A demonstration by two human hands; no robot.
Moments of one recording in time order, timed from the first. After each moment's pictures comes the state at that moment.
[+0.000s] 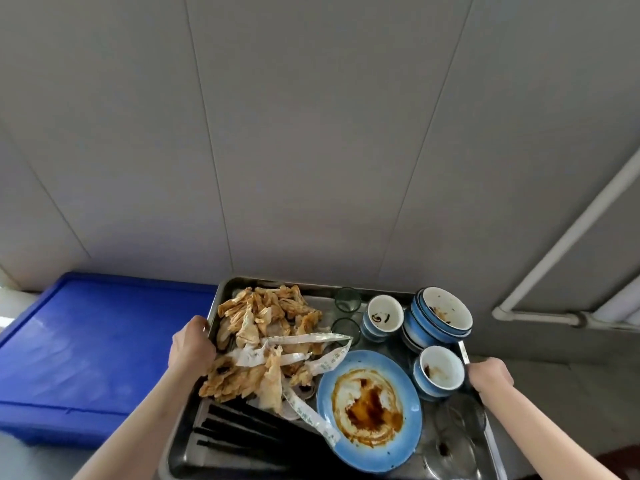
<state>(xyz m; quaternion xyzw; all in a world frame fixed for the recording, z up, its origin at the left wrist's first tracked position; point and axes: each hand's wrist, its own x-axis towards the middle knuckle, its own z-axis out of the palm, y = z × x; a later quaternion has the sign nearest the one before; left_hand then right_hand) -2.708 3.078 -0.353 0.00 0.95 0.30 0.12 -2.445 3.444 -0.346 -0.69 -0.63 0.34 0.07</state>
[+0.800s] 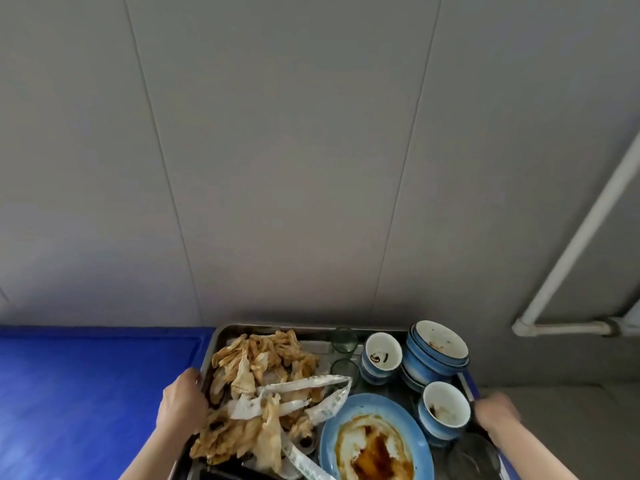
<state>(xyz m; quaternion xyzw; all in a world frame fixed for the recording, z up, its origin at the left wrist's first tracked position) -2.761 3.132 -0.473 0.03 0.95 0.30 0.13 -2.479 3.494 -0.467 -0.68 -0.65 0.33 0.04</state>
